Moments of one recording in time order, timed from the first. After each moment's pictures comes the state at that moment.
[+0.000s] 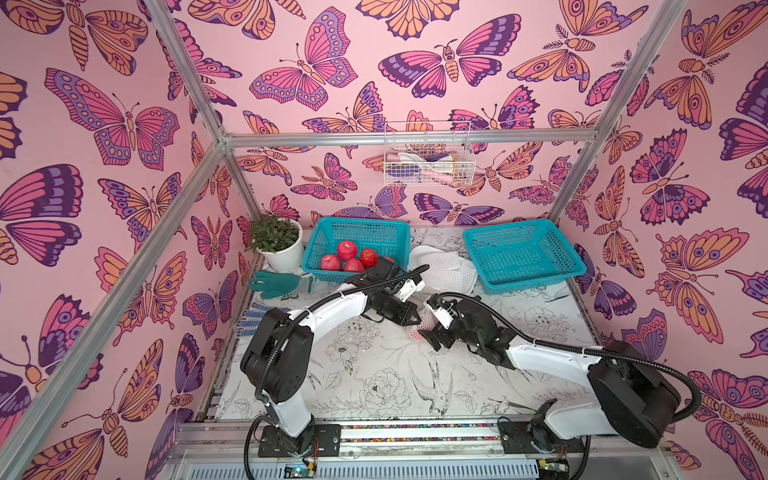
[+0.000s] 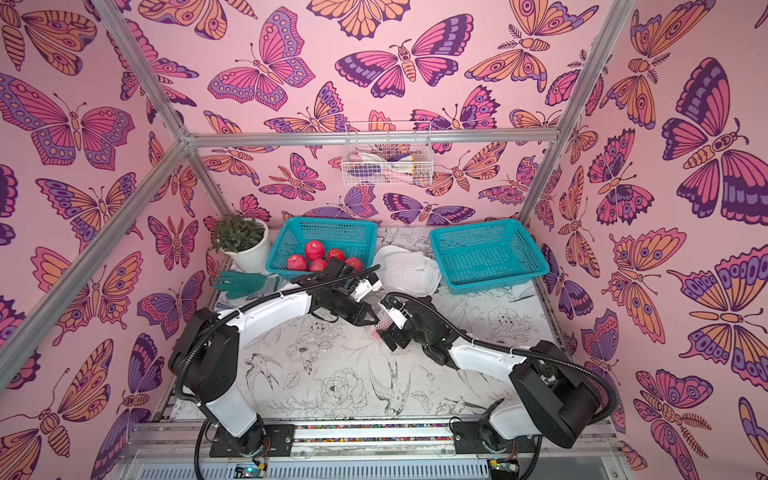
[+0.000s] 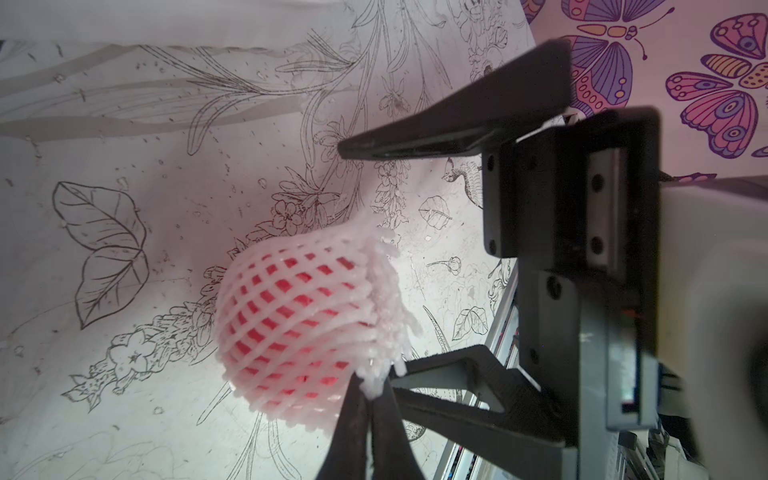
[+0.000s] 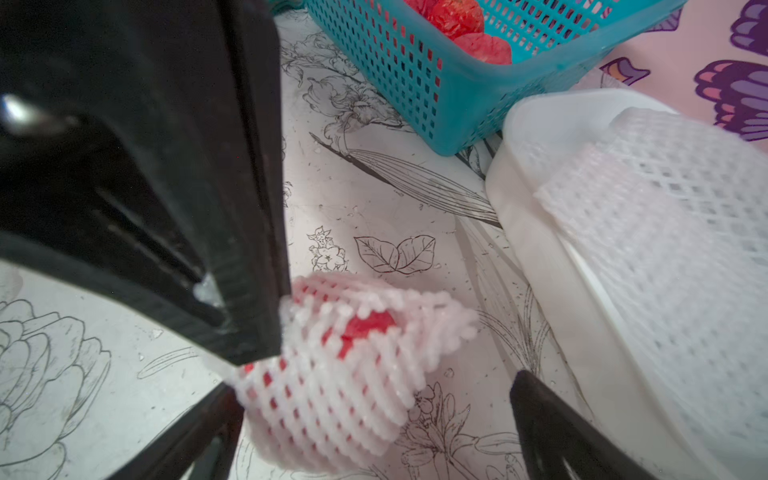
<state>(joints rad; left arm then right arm) -0.60 1.72 1.21 -0.56 0.67 -0.08 0.70 1.41 0.58 0.25 -0.12 -0.18</state>
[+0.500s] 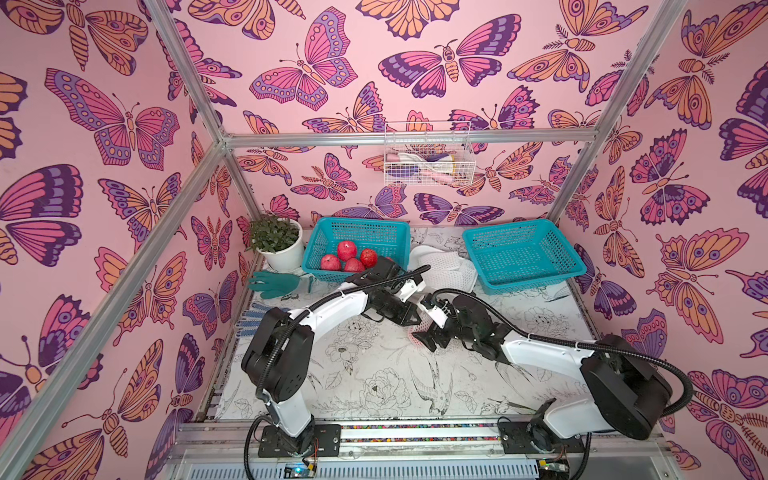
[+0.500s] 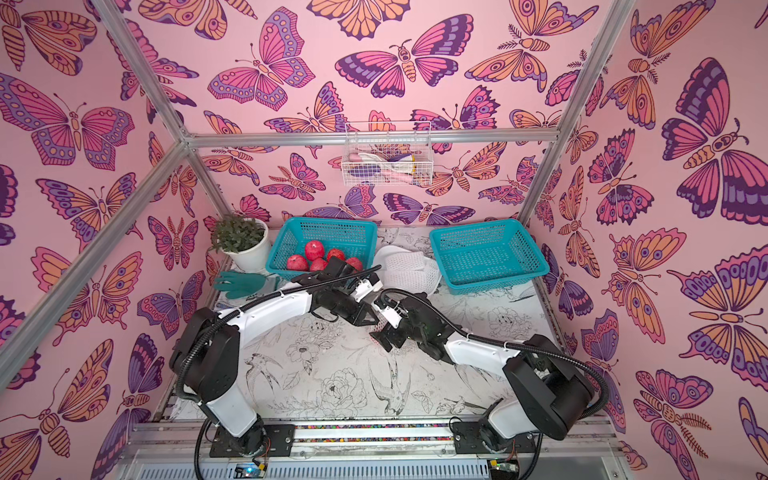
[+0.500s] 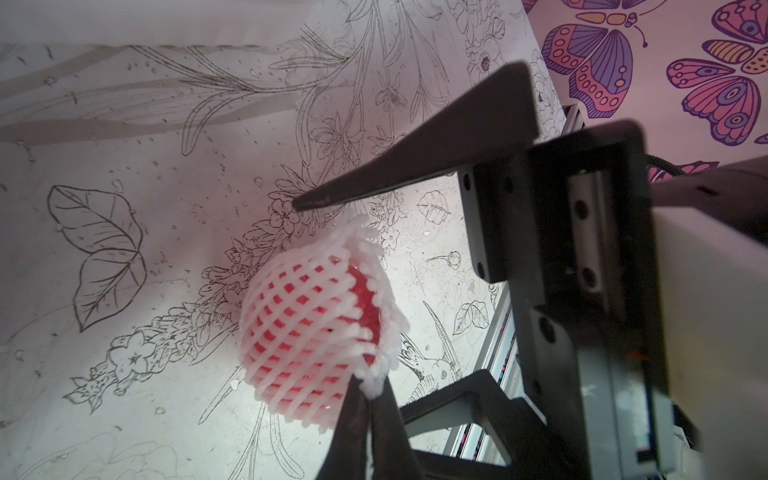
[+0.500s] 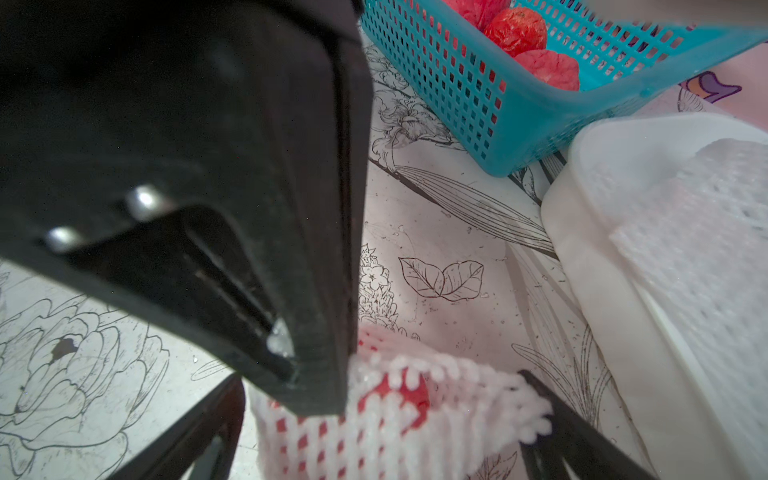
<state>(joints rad) -0.60 1.73 1.23 -0.59 0.67 -0.05 0.70 1.46 0.63 0.23 -0.22 -0.19</state>
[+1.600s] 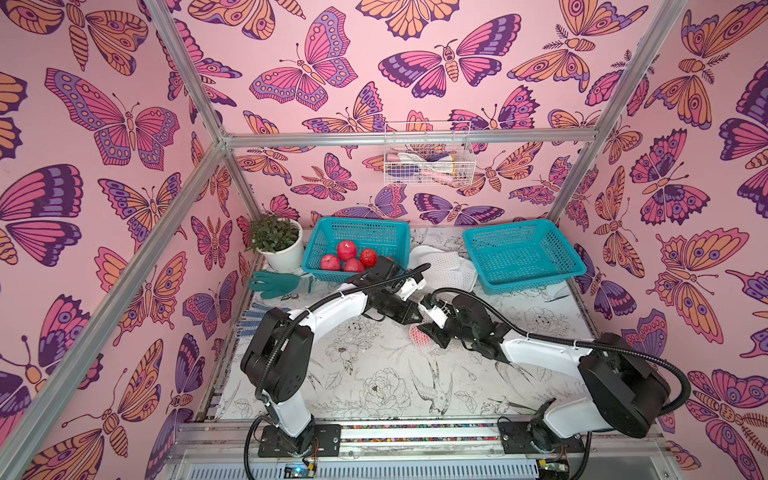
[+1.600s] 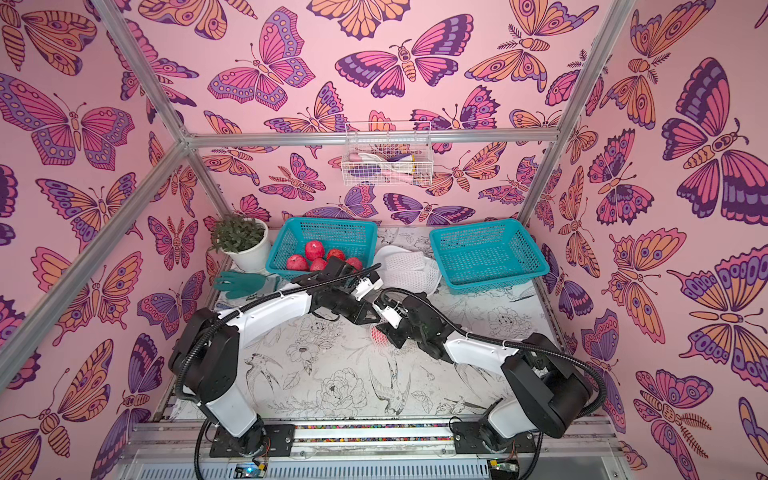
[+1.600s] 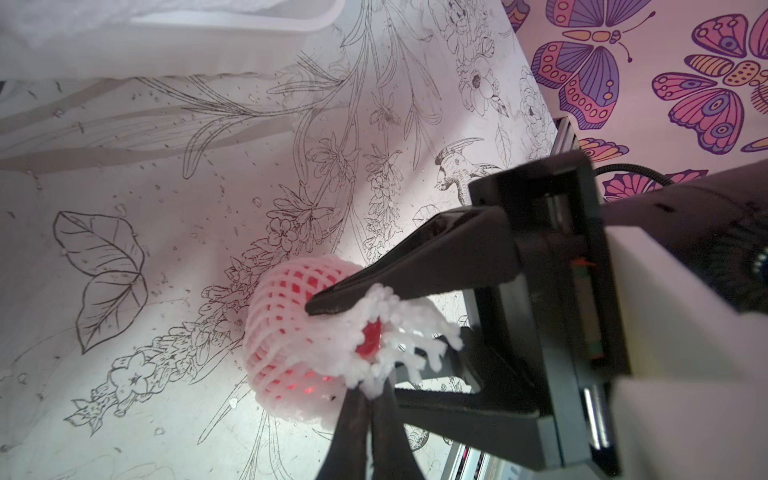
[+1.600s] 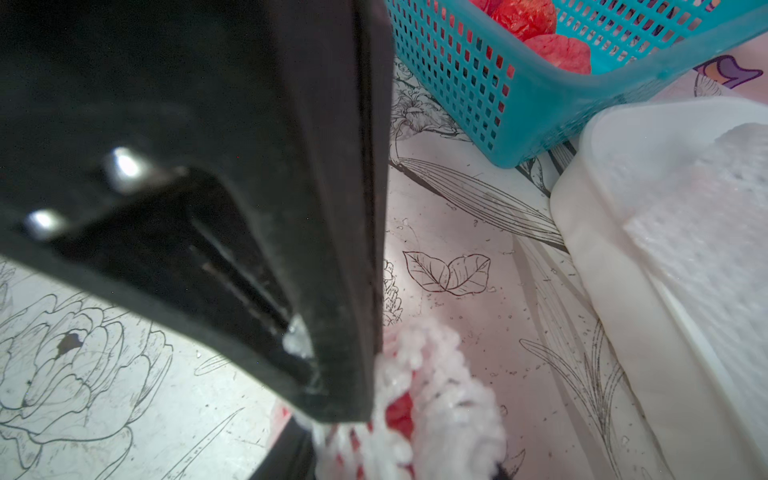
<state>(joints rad) -0.60 1.72 1.22 -0.53 0.68 -0.06 0.70 1.46 0.64 0.21 -0.24 -0.18</state>
